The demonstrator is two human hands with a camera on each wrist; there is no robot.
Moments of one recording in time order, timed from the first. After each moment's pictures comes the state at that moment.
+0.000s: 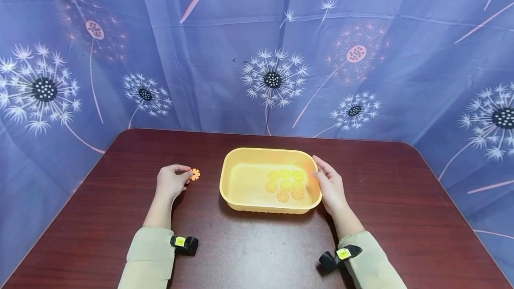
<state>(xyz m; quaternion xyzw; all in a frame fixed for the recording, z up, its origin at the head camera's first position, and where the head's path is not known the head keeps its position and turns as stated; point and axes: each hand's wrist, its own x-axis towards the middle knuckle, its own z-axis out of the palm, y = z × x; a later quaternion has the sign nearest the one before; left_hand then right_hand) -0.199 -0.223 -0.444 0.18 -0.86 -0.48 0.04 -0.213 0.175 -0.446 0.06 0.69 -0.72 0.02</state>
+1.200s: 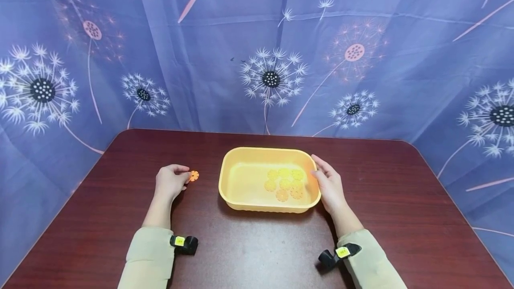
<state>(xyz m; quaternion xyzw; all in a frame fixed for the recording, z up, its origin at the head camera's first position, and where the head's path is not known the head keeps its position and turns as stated) -0.197 -0.223 -0.442 0.19 -0.86 -0.48 0.02 -0.213 0.176 -0.445 0.06 0.69 -0.72 0.02</state>
